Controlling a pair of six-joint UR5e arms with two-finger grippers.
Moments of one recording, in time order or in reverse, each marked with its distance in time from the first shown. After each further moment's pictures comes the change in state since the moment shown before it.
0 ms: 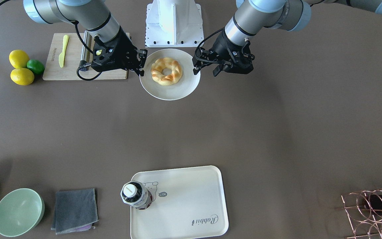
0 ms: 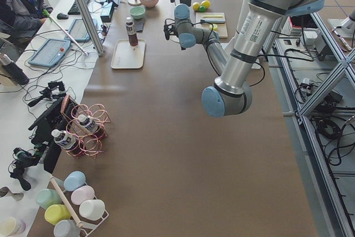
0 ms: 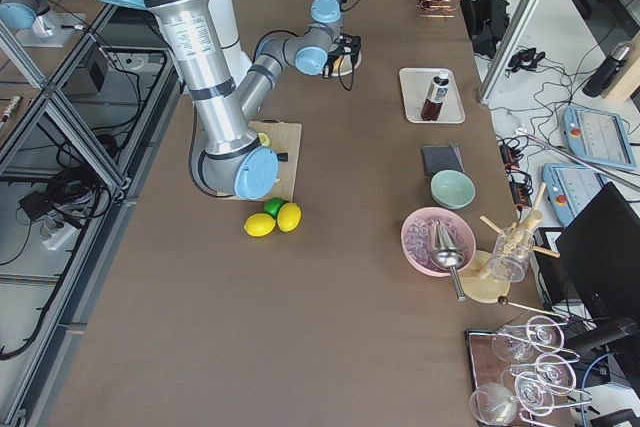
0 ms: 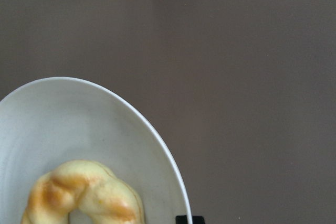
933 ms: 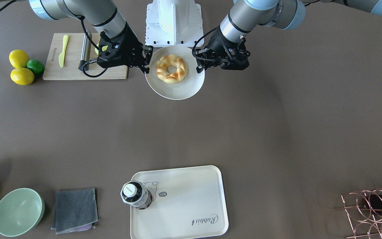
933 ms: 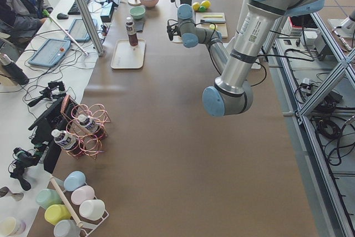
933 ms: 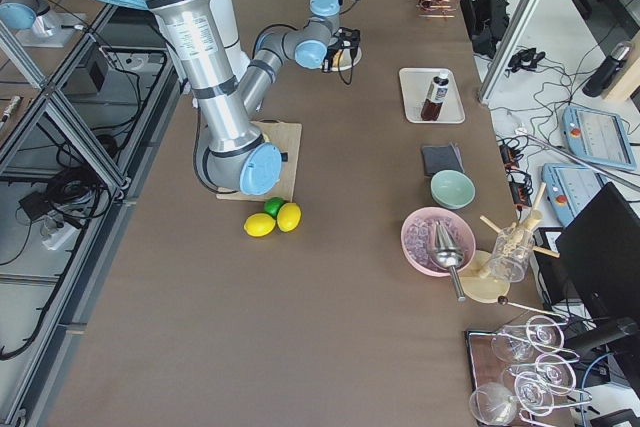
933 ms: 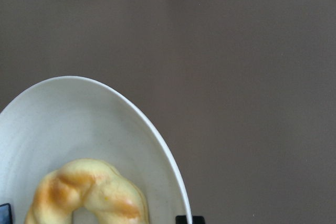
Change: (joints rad) left arm 0.032 0.000 -0.008 -0.008 0.013 -0.085; right arm -0.009 0.033 0.005 -0.025 -0.011 0.009
